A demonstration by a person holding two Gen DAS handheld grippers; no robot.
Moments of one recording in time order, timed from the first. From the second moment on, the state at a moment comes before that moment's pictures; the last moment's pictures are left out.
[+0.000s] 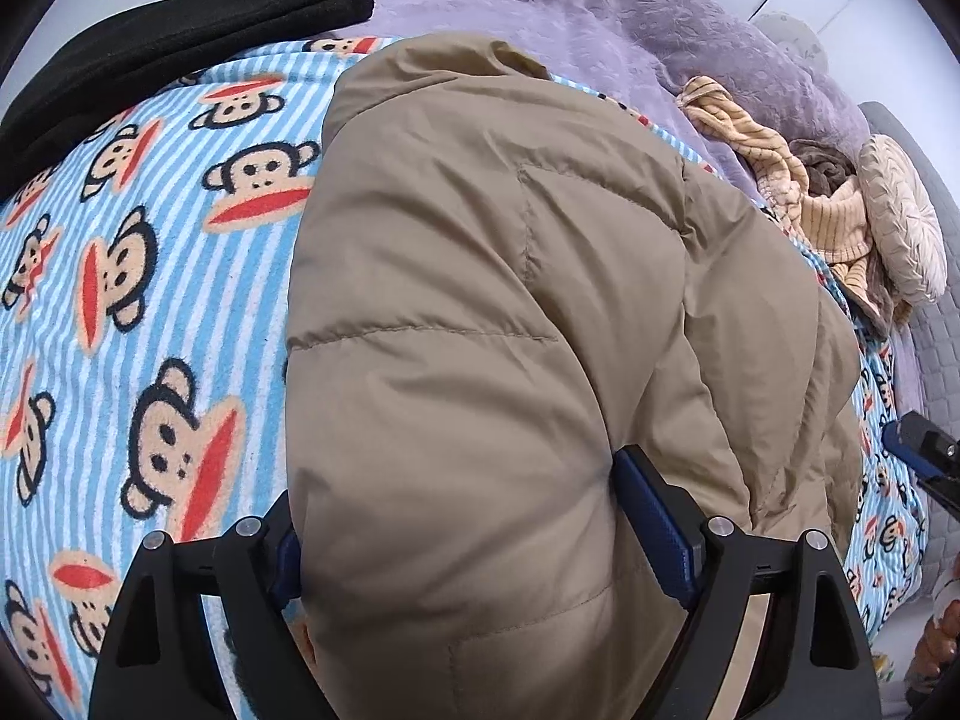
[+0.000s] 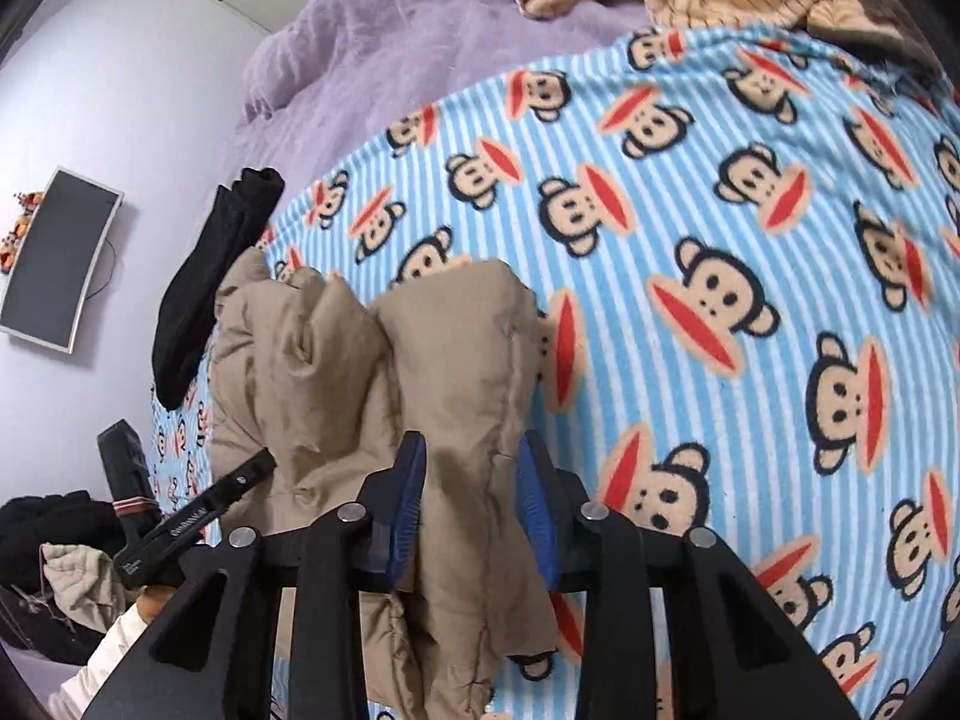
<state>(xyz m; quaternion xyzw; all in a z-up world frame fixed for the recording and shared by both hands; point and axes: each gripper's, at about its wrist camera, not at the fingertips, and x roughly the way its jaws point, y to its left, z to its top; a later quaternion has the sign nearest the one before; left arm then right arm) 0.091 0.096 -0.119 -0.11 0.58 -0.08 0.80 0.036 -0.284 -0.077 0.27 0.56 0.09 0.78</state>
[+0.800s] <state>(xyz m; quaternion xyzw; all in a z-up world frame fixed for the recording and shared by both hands) 0.065 0.096 -0.091 -0.03 0.57 -0.03 0.82 0.116 -0.170 -0.131 0.21 0.62 0.08 0.75</state>
